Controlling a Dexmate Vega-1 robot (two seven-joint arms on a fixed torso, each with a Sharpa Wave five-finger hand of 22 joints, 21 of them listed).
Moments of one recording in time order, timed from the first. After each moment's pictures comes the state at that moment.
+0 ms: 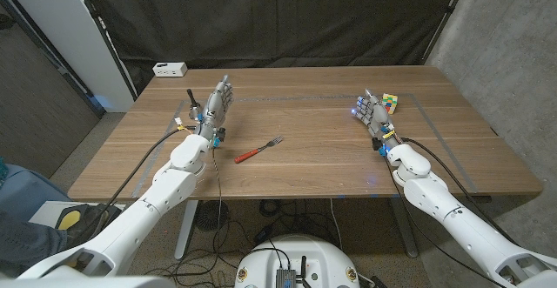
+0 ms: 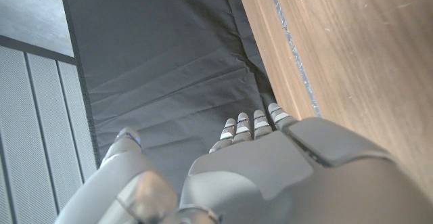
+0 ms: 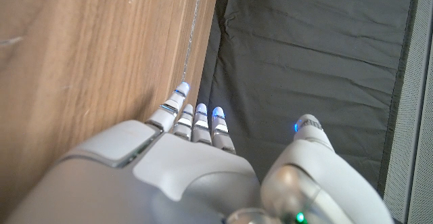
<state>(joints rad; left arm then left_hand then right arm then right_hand) 0.91 0.54 0.36 -1.44 -0.53 -0.32 0.12 0.13 -0.05 0.34 -0.04 0.21 -0.03 0.11 0.21 0.17 -0.01 0.11 0.24 0.20 -0.04 0.12 0.21 0.18 -0.05 0.12 0.21 0.18 -0.94 -0.51 -0.36 -1.36 0.68 0.32 0.01 0.27 0.01 0.24 -0.06 0.19 0.15 0.11 0.19 0.18 0.11 0.15 0.23 0.18 0.03 0.11 0.21 0.21 0.27 0.03 0.21 0.17</state>
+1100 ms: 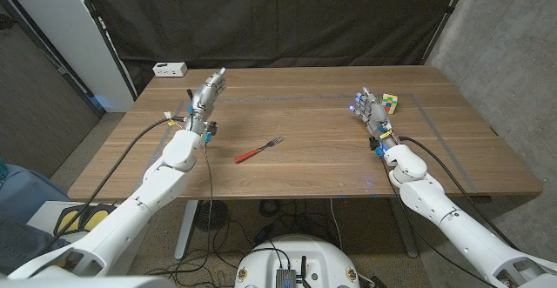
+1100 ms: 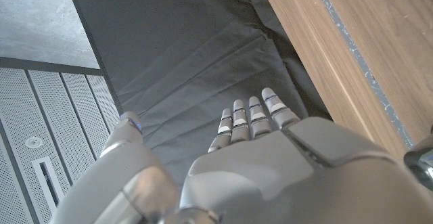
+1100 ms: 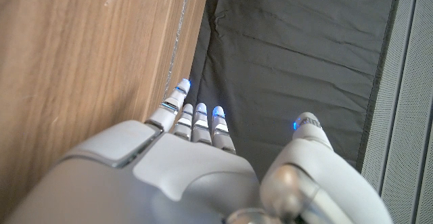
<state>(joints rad) 0.92 0.57 0.33 -1.45 -0.39 -0.41 0.20 0.22 -0.02 0.38 -0.11 0.18 0.10 0.12 0.22 0.18 0.13 0.10 0.27 0.20 0.11 0.11 0.22 0.18 0.10 0.10 0.24 0.18 -0.95 -0.49 -0.37 -1.38 0.62 0.38 -0.03 0.28 0.02 0.23 -0.08 0.18 0.16 0.11 0.19 0.18 0.13 0.14 0.23 0.18 0.04 0.09 0.21 0.21 0.30 0.01 0.20 0.17</state>
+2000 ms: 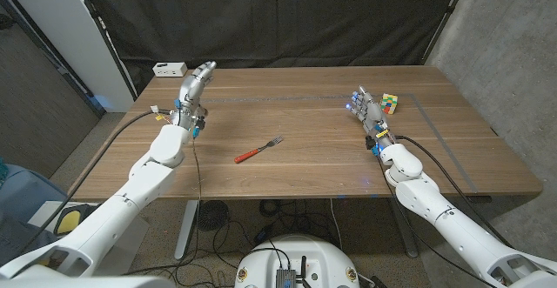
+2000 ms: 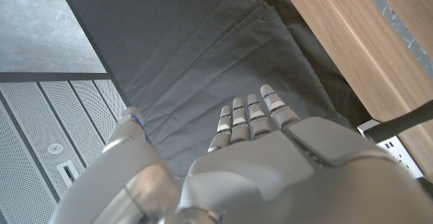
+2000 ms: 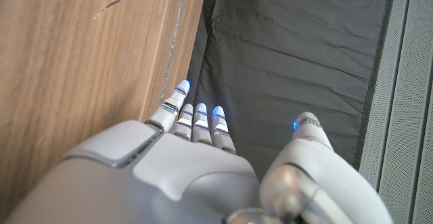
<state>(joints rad) 0.93 0.62 0.28 -1.46 -0.30 -0.44 0.25 0.25 -0.01 0.39 -0.12 0.18 0.13 0.12 0.22 0.18 0.16 0.10 0.27 0.20 0.14 0.10 0.22 0.18 0.13 0.10 0.24 0.18 -0.94 -0.48 -0.38 -1.37 0.61 0.39 -0.03 0.28 0.02 0.24 -0.09 0.18 0.16 0.11 0.19 0.18 0.12 0.15 0.22 0.18 0.03 0.09 0.21 0.21 0.29 0.02 0.20 0.17</state>
